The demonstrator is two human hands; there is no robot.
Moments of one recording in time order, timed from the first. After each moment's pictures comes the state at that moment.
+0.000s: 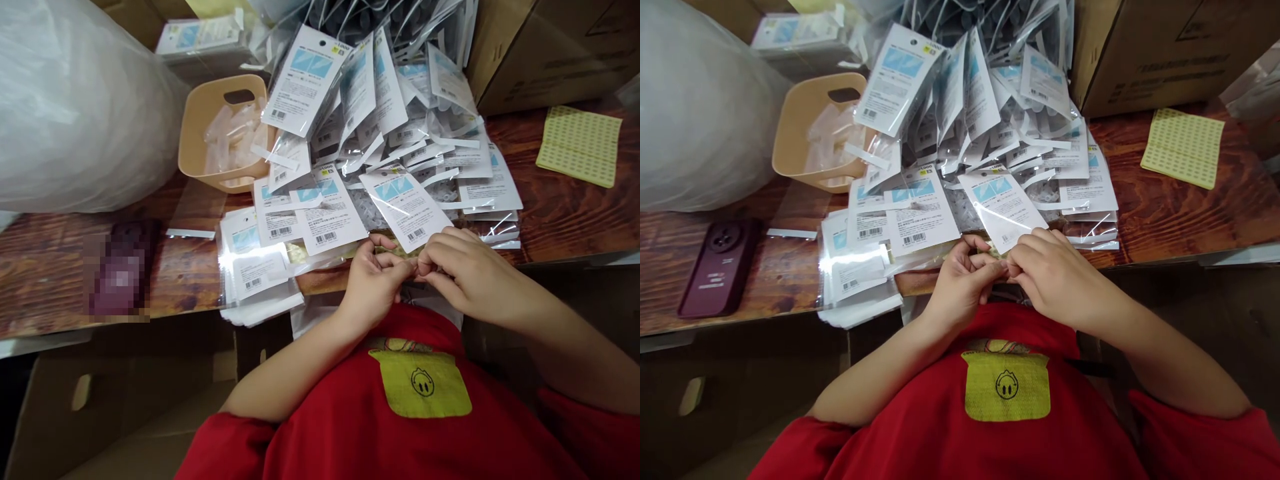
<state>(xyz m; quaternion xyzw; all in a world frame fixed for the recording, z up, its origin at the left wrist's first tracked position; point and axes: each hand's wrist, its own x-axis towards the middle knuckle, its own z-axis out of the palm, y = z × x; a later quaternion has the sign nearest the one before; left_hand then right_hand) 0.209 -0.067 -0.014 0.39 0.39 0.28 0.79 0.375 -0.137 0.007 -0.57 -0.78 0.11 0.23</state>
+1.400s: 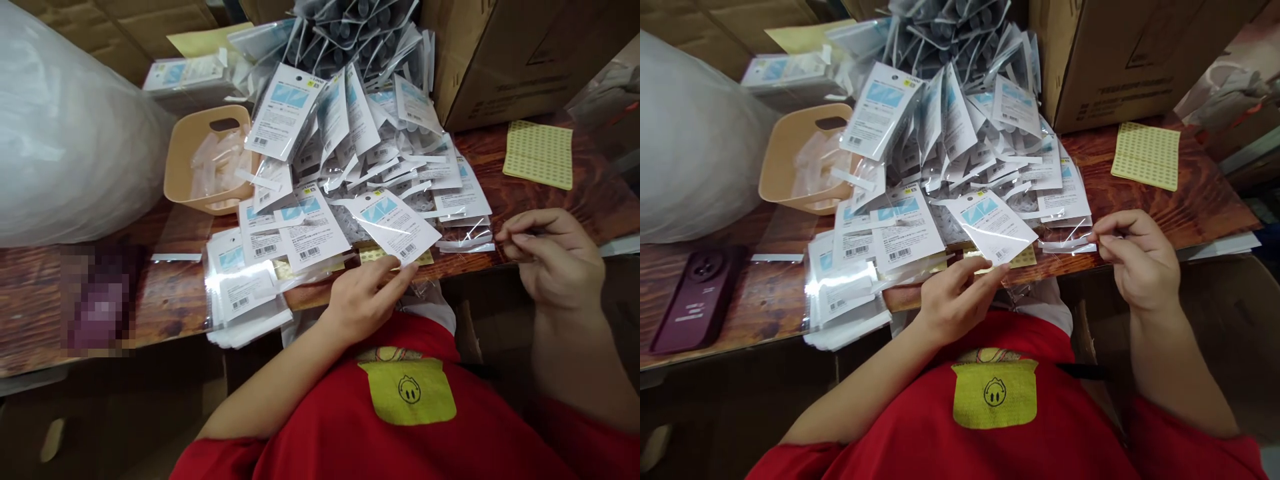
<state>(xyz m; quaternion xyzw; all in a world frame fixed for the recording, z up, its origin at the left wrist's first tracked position) 0.193 -0.051 -0.041 0.90 0.09 0.42 0.02 0.452 -0.179 -0.016 -0.61 -0.42 0.16 0.65</state>
